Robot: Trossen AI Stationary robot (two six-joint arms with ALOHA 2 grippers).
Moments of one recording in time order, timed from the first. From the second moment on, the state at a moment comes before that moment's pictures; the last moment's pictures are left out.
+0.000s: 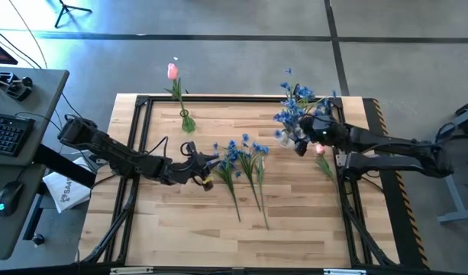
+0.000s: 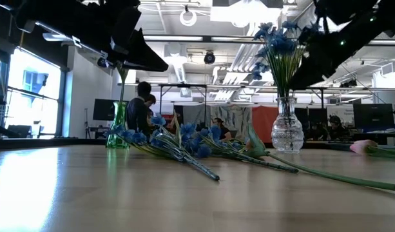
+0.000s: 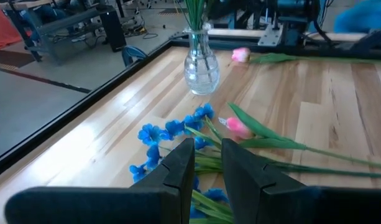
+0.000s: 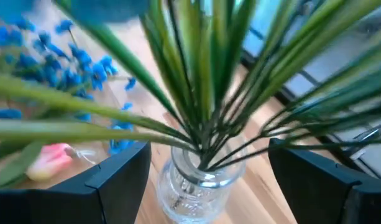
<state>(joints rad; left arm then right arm) -0.30 1.40 0.58 0.40 -0.77 -0.18 -0.35 0.78 0.52 -0.36 0.25 0.03</state>
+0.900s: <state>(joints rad) -0.33 1.47 0.58 0.47 -0.77 -0.18 0.03 0.59 0.87 -0.97 0.22 0.49</state>
